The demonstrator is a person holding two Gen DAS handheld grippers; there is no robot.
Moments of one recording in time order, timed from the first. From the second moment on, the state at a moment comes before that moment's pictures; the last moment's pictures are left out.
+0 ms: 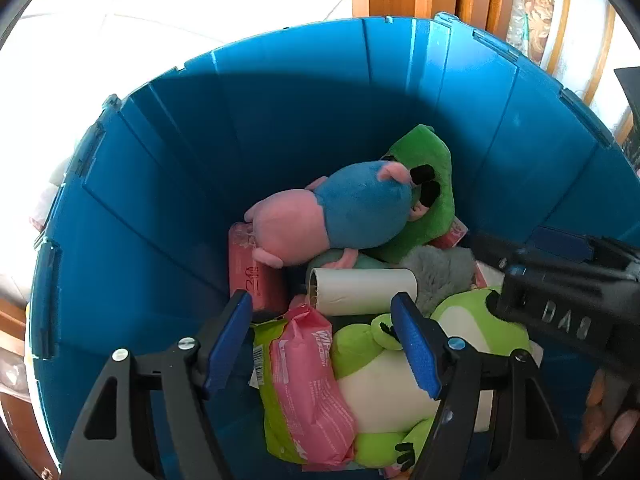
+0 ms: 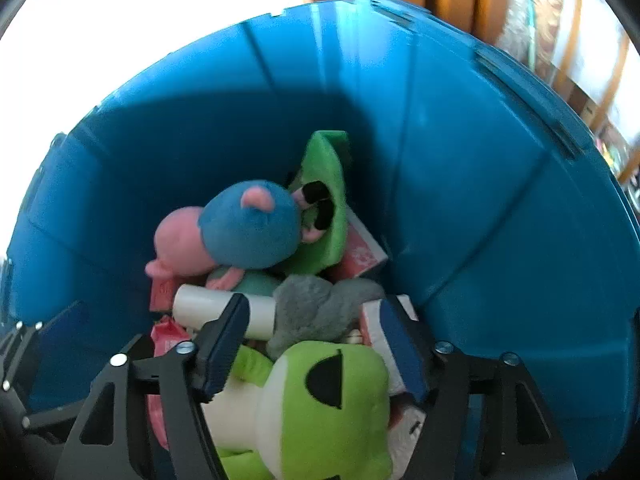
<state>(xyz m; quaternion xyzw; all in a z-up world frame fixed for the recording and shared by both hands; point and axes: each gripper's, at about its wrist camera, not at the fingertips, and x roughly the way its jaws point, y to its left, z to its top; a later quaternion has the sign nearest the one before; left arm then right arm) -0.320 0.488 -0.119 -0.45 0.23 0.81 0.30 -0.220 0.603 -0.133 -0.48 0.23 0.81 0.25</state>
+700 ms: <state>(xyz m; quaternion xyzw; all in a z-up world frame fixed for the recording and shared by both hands) -0.316 0.478 -0.108 -0.44 0.25 0.82 0.28 -0.202 0.586 -0.113 -0.48 0.20 0.81 0.28</state>
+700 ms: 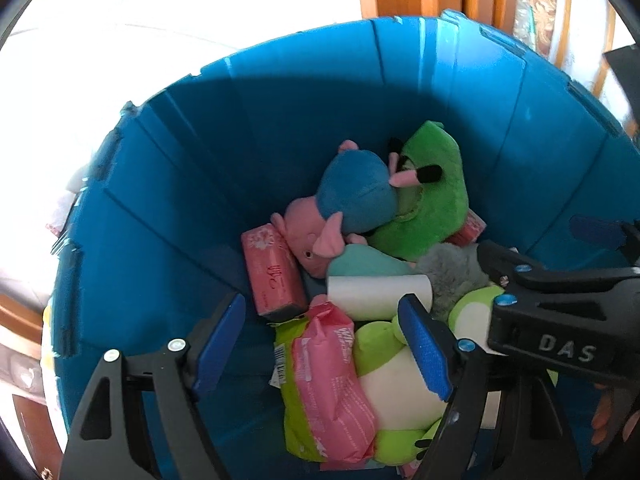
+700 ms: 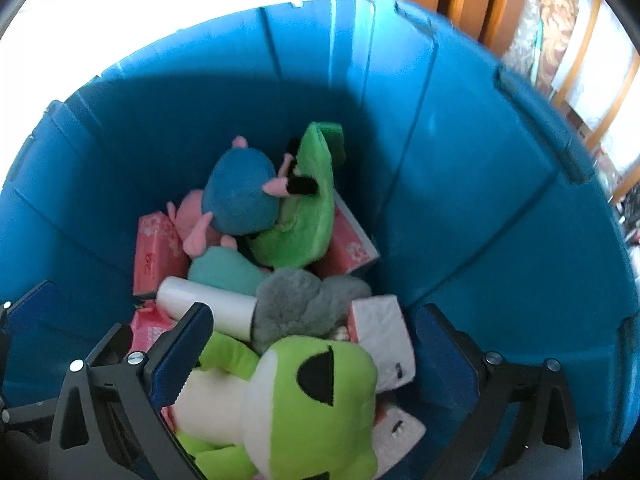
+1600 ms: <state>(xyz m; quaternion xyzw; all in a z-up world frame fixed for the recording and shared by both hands) -0.346 0.146 0.040 -0.30 0.09 0.94 0.16 -0.248 0.370 0.065 -0.26 0.13 0.93 0.20</state>
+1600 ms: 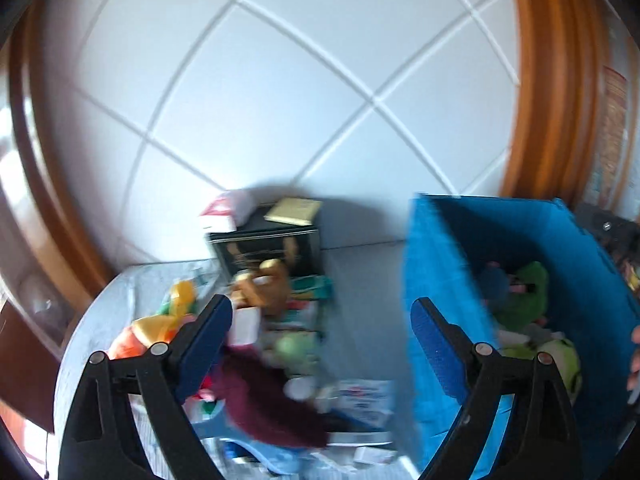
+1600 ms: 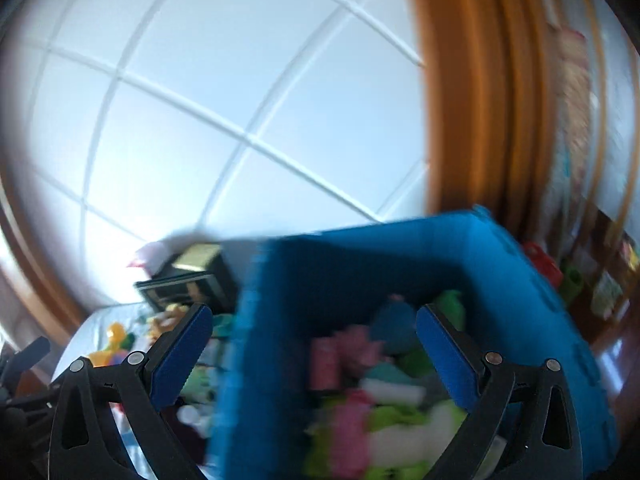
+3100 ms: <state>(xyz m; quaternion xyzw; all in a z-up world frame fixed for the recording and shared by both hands) -0.558 -0.329 -0.319 -0.48 -0.04 0.87 -0.05 -0.577 -0.146 -0.279 -0.45 0.08 0.88 -0.12</state>
